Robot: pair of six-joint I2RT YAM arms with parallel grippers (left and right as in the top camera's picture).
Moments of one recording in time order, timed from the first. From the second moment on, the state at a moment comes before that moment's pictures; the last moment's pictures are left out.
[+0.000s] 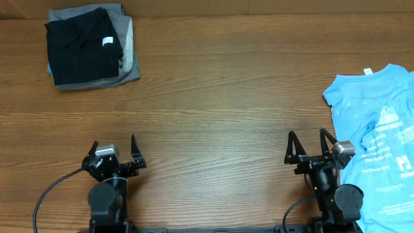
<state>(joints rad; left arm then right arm) 0.03 0.13 0.01 -0.07 -0.13 -0.08 0.06 0.01 0.02 -0.01 -0.13 0.37</state>
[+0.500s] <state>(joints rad) 0.03 0.22 0.01 -0.06 -0.14 -0.07 0.06 0.01 0.02 0.23 -0.24 0.65</state>
